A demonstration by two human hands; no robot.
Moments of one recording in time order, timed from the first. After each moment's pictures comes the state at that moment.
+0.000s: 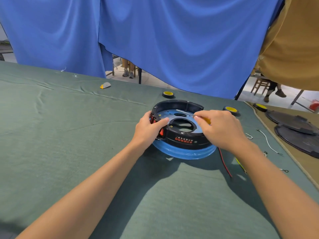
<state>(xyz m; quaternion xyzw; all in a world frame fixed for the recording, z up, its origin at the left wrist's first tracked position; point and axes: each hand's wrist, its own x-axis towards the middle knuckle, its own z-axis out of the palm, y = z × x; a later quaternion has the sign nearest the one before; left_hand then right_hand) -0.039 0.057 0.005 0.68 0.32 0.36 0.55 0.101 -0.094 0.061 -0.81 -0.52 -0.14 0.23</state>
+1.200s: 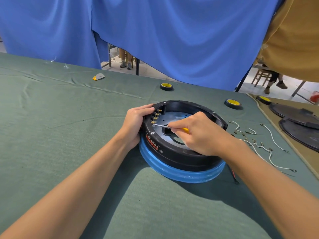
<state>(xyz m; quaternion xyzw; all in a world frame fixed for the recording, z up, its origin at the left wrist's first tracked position) -0.034 0.083 0.001 0.51 0.23 0.34 0.75 0.074 -0.073 0.059 -0.70 -0.70 -0.02 0.14</state>
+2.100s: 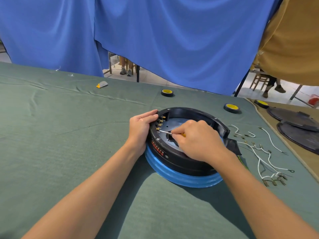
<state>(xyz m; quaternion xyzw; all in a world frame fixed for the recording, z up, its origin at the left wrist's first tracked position) -0.031 0.074 0.001 0.45 0.26 0.42 0.74 0.045 -0.071 0.054 -0.83 -0.54 -0.04 0.15</state>
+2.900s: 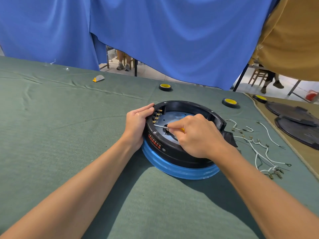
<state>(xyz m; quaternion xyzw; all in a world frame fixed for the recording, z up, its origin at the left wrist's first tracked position) -0.031 0.075 -0.001 0.43 0.23 0.42 0.77 0.052 -0.077 0.050 -0.78 -0.60 -0.07 0.17</state>
